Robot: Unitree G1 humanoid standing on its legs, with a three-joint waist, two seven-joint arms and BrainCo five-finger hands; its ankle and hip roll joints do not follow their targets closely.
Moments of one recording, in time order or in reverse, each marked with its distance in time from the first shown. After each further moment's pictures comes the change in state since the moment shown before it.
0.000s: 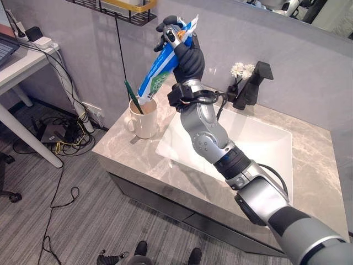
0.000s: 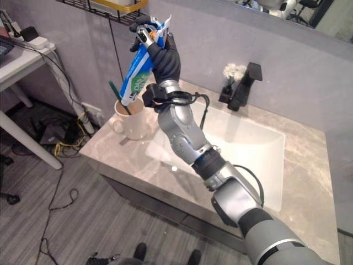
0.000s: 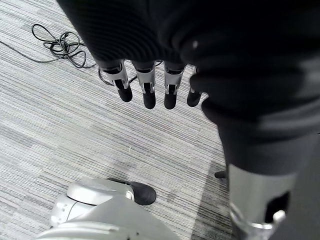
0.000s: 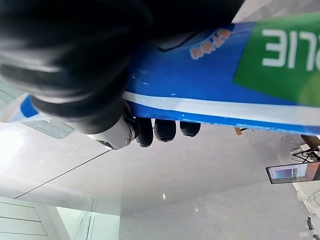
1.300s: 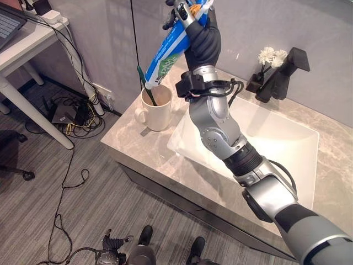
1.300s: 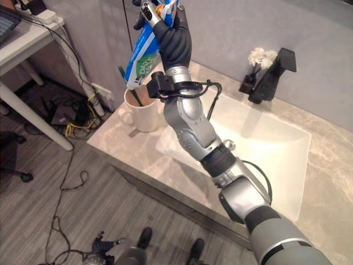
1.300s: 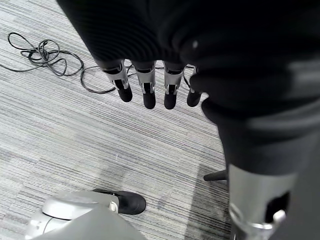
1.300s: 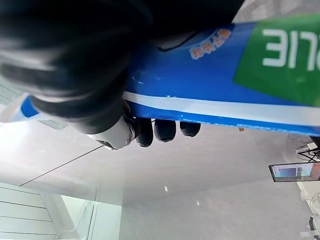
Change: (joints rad) left arm -0.039 0.019 -0.059 -0.098 0.058 -0.015 0.038; right arm -0.003 -0.076 -0.022 -0.134 -0.111 0.003 -0.057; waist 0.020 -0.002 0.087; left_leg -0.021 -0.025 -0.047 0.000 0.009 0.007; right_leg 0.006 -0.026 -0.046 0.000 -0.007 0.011
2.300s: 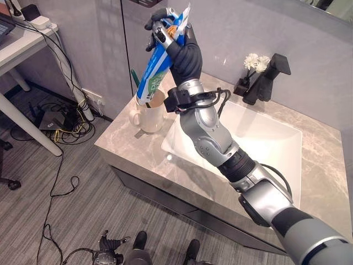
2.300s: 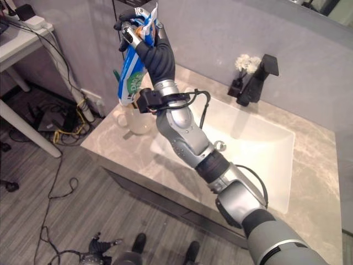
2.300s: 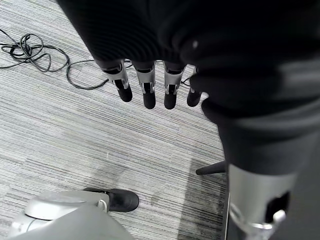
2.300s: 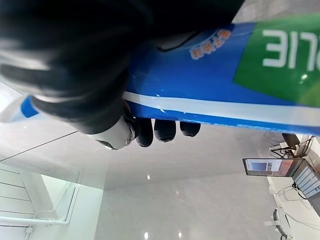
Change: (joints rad) left arm 0.002 0.018 0.006 0.004 -0.001 0.008 0.002; right arm 0.034 0.039 0.058 0.008 -0.039 0.044 0.041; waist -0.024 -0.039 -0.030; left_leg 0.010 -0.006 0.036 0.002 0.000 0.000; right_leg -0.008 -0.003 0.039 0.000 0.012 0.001
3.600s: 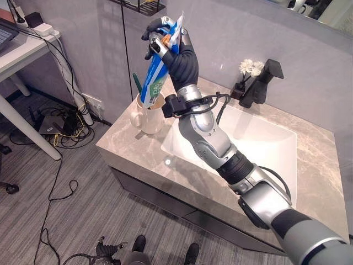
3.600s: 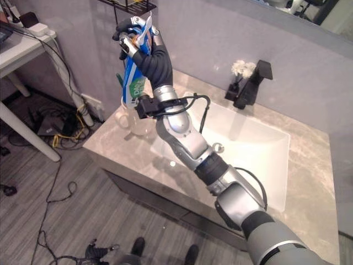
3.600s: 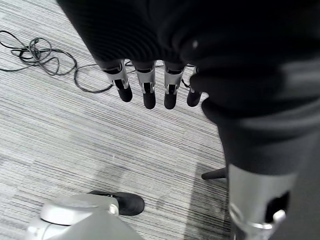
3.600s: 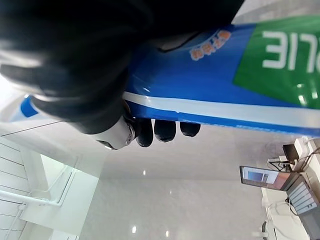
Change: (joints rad) left arm 0.019 0.002 0.016 0.038 0.000 0.000 0.006; right arm 0.020 0.010 0.007 0.019 -0.146 0.012 -0.025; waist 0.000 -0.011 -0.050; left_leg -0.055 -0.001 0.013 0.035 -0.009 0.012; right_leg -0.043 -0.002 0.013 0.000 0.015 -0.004
